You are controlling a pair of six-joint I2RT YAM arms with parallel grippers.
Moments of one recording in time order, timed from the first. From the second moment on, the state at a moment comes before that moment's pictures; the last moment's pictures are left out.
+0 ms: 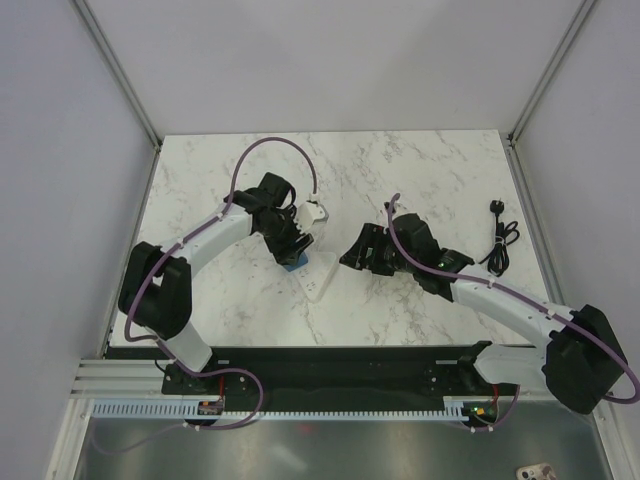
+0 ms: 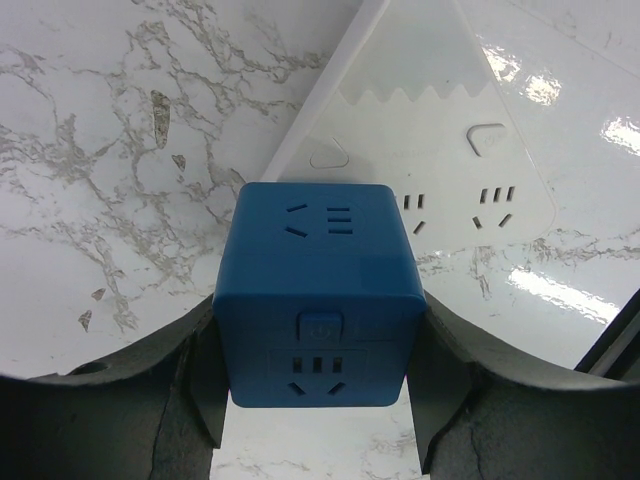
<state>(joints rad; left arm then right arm) -0.48 1.66 1.22 -0.75 0.33 0.61 0.67 1.21 0.74 -0.12 -0.14 0.83</state>
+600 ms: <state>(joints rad) -0.53 1.68 1.24 -0.75 0.24 0.52 0.67 1.16 0.70 -0.16 -0.12 0.82</state>
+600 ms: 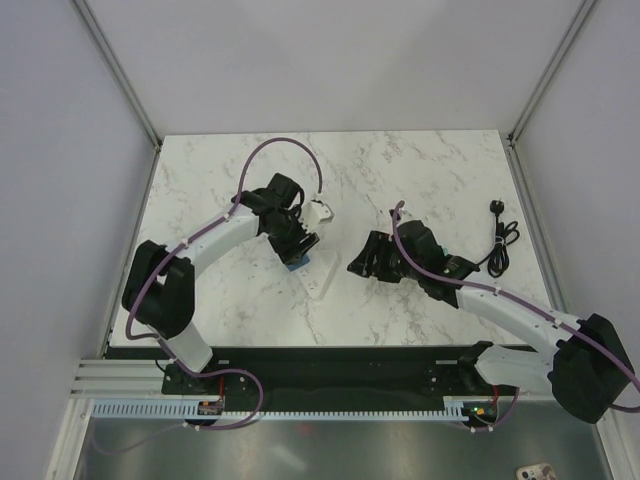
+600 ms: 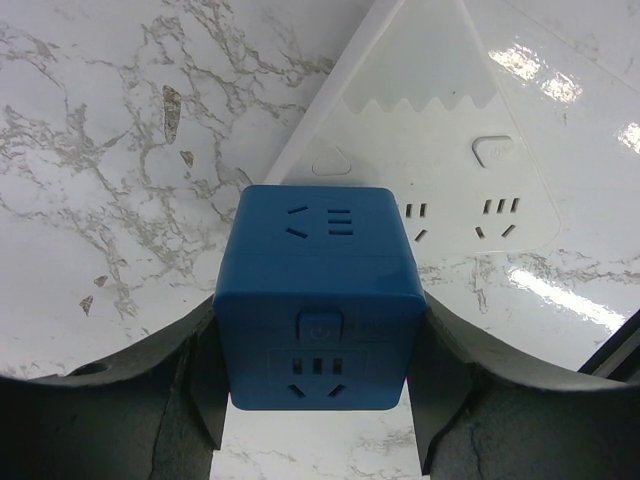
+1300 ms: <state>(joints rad) -0.55 1.72 1.23 -0.54 0.30 0.42 0.67 1.19 0.70 -0.16 -0.10 0.80</state>
